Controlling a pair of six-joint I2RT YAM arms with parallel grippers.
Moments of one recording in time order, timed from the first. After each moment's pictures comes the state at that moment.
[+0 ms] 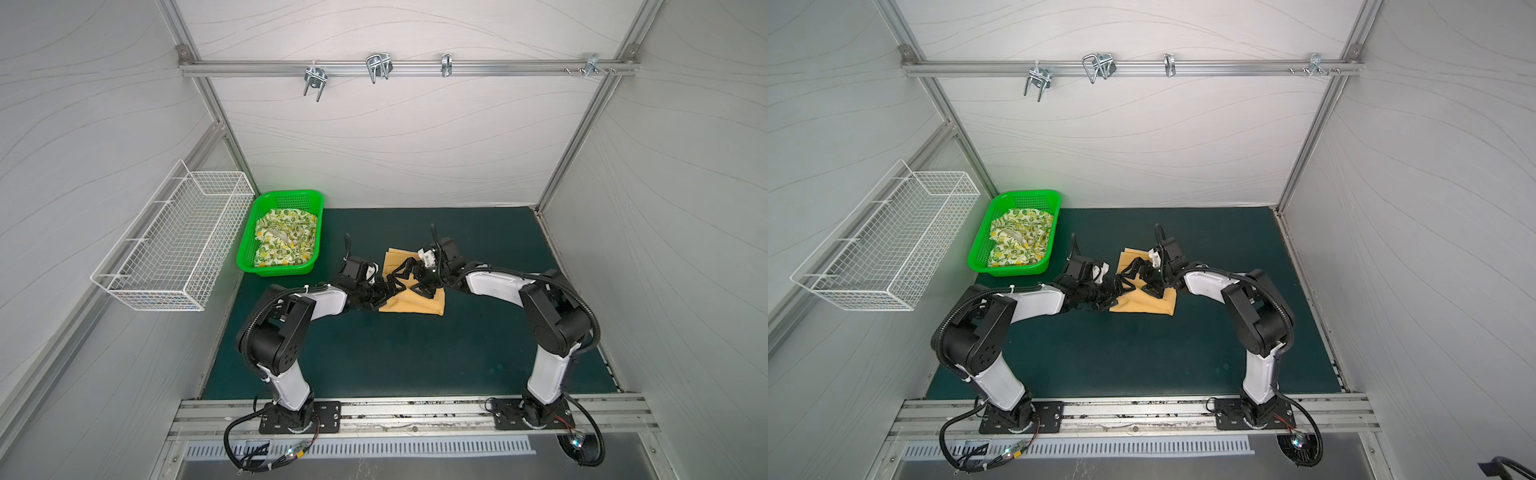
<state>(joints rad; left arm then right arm) -0.39 1.71 0.78 0.08 0.56 -0.83 0.63 1.83 1.09 0.00 -0.58 0.99</state>
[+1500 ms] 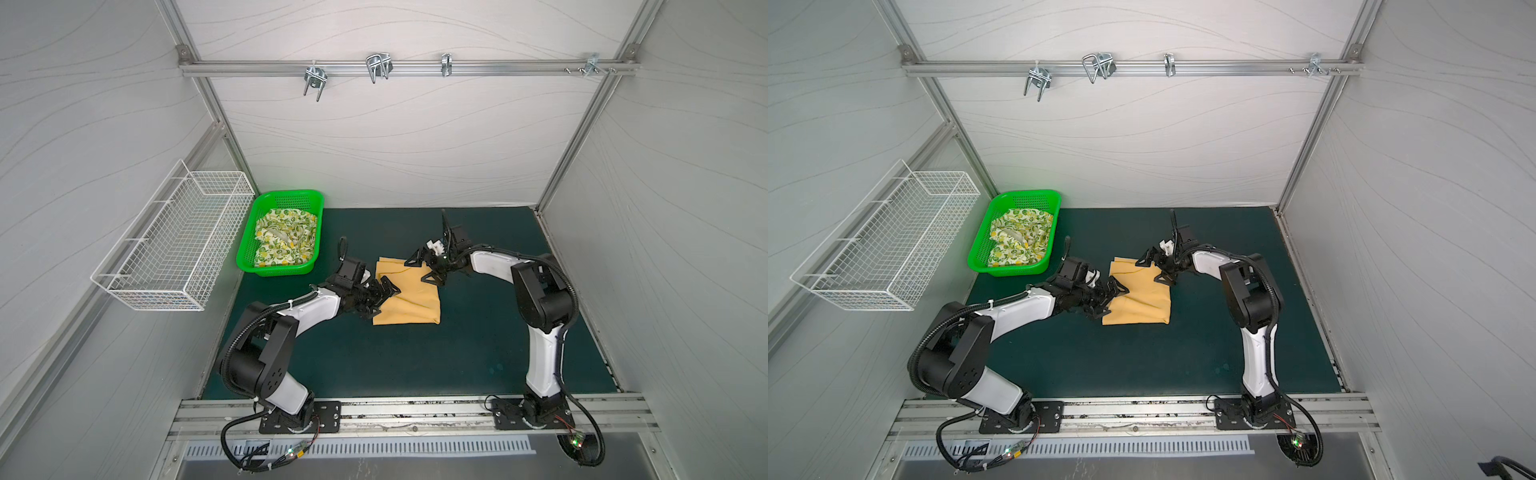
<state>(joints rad) -0.40 1.57 0.78 -0.16 0.52 -0.98 0.44 2.04 1.32 -0.22 -0.75 0.77</state>
